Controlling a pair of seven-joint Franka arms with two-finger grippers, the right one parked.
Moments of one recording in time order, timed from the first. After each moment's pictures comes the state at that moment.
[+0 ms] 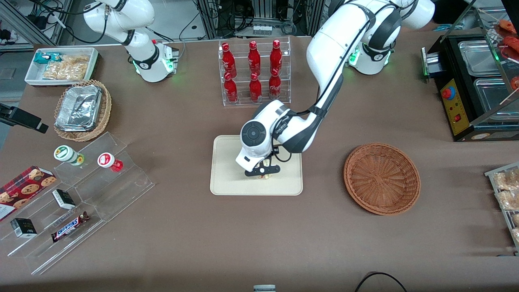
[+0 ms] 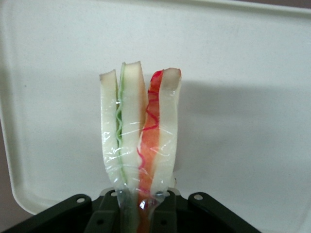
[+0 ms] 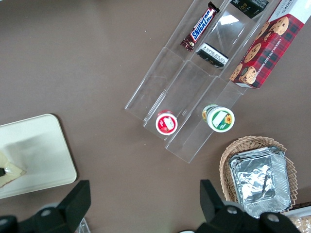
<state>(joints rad) -0.76 0.89 -0.04 -1.19 -0.07 1.93 -0.87</state>
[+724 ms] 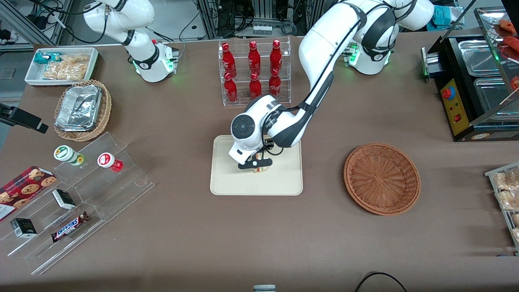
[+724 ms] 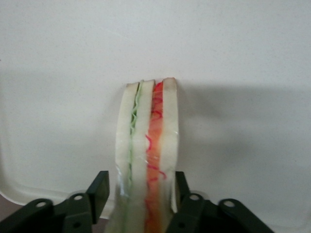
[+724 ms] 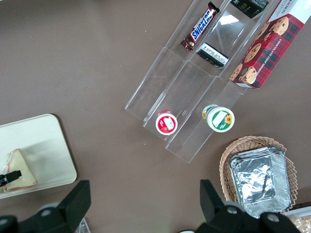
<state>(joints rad) -0.81 0.91 -0.03 -1.19 -0.06 1.93 -0.91</state>
